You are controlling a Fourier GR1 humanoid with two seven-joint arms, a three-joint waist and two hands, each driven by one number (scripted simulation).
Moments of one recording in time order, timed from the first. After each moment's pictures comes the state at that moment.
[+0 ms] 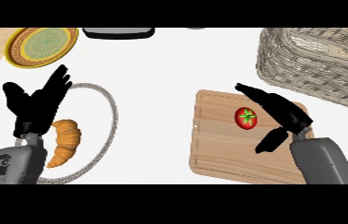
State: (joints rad) left arm -0.21 0.29 0.14 -1.39 0.10 -0.04 0.22; right arm -0.28 -0.29 0.06 -1.34 0.73 0.45 -0.22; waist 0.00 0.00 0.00
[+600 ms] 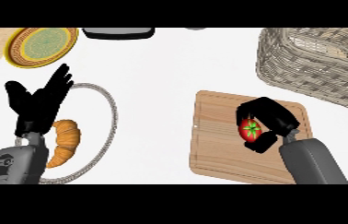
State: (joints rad) left arm -0.21 0.27 0.14 -1.41 0.07 -0.04 0.25; right arm -0.28 -0.28 0.13 -1.29 0.89 0.37 -0.27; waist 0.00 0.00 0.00
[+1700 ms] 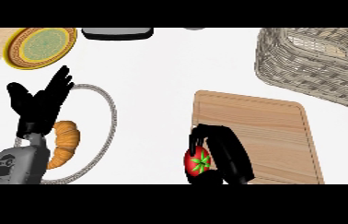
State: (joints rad) left arm -0.21 0.26 0.16 -1.39 0.05 -0.05 0.23; right arm -0.03 -0.01 0.50 -1.74 0.75 0.05 0.33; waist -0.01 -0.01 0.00
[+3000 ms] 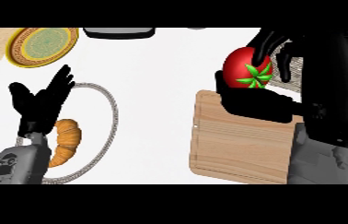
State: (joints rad) left arm -0.22 0.25 0.16 -1.39 0.04 -0.06 0.22; right arm -0.71 -0.04 0.13 -2.03 0.84 0.15 0.93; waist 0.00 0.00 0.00
